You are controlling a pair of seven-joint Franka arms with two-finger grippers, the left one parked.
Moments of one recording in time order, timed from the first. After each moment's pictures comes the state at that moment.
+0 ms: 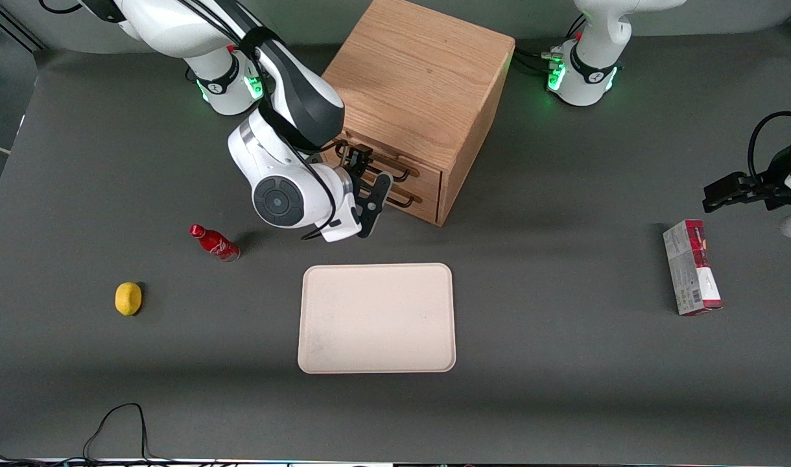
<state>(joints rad) 0.47 0.52 0.15 -1.43 0.39 1.59 -0.52</state>
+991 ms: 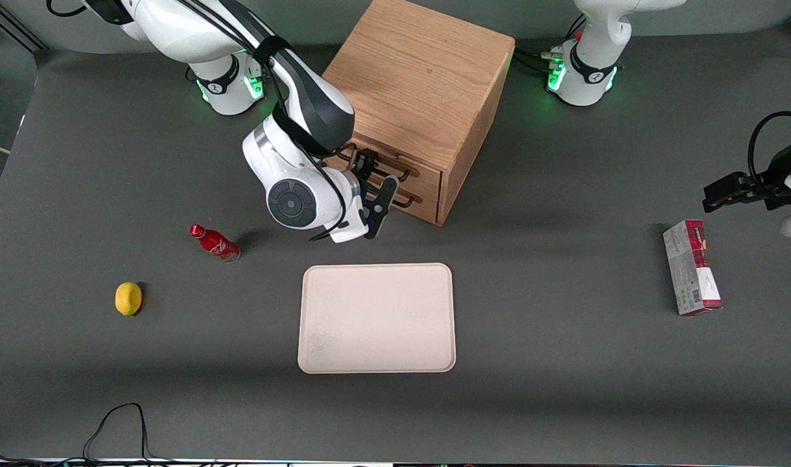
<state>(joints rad) 0.49 0.53 0.15 -1.47 0.39 1.65 -0.53</state>
